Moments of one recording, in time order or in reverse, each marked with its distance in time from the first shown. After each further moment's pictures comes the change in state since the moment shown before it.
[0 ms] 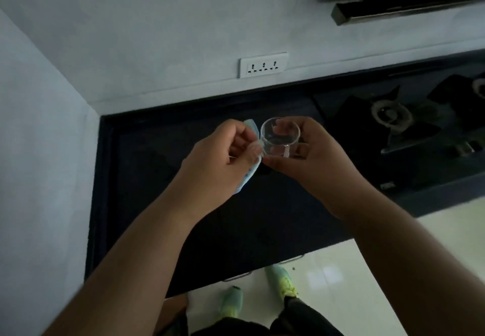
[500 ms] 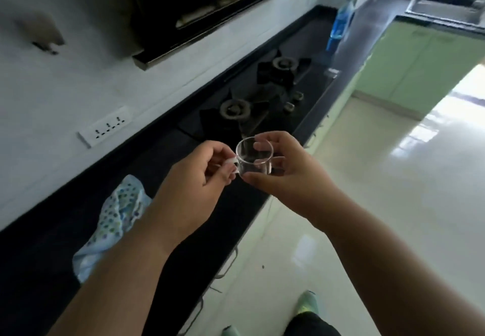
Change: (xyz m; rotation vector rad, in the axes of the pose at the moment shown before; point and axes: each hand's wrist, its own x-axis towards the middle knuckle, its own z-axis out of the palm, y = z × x) left_hand -0.015 0.121 0.116 0.020 -0.497 0.365; right_hand -0.172 0.014 -0.112 0.038 0.571 0.159
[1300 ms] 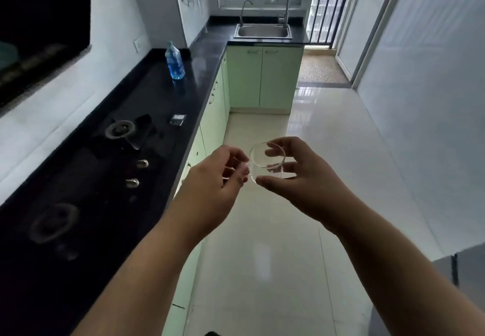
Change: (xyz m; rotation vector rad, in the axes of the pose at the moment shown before) left_hand 0.211 0.230 0.336 0.043 -0.411 0.395; right_hand -0.027 0.108 -0.395 -0.079 0.562 0.154
